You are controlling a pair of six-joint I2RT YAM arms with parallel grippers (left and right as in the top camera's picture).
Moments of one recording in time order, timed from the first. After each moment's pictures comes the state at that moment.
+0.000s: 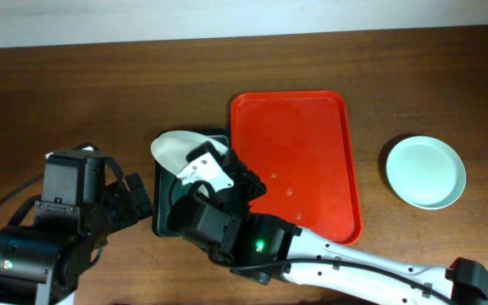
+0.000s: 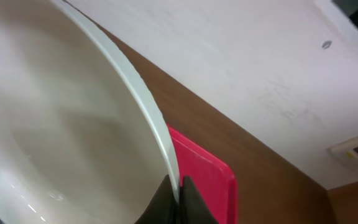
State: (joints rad) left arm -0.20 1.04 1.45 -1.45 -0.17 -0.49; right arm 1.17 1.54 1.27 -0.49 1.06 0.07
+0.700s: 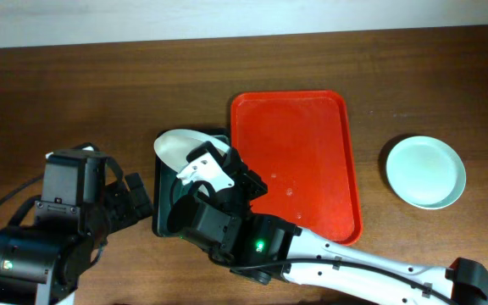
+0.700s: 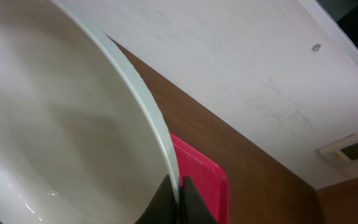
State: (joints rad) left arm -0.20 1.04 1.45 -1.46 -0.17 -0.49; right arm 1.17 1.54 1.27 -0.49 1.08 0.05
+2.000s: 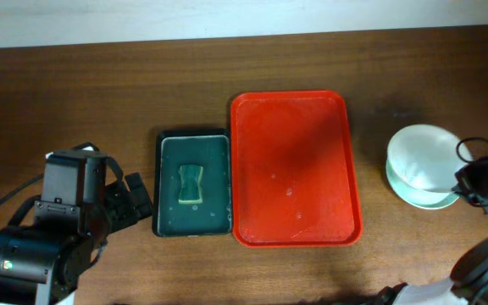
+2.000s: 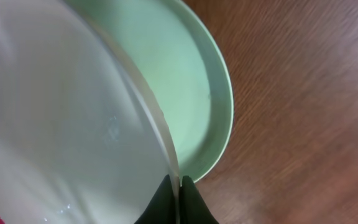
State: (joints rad) left arm -0.20 1.04 1.45 -1.46 -0.17 -0.49; right arm -0.79 1.71 1.23 -1.01 -0.24 0.34
